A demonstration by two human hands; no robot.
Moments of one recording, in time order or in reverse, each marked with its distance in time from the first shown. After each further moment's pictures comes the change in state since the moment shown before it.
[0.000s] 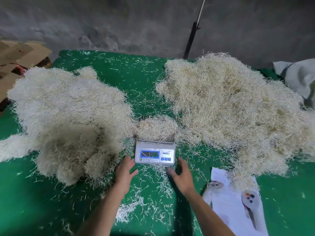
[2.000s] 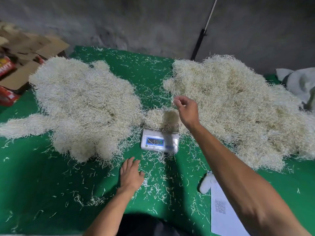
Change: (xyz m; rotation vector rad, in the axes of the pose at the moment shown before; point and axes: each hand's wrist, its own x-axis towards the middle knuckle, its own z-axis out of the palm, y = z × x) left_hand -0.051 -0.060 -0.028 1.313 0.035 0.307; right_hand 0.022 -0.207 -0.044 0.031 0.183 -0.543
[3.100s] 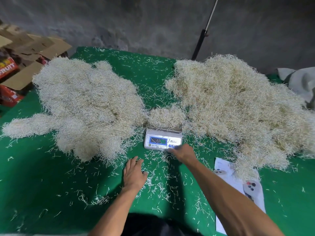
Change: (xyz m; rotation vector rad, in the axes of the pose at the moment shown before) left_hand -0.007 0.002 -0.009 -0.042 -0.018 -0.014; right_hand -0.100 0.111 0.034 -0.464 -0.390 0.534
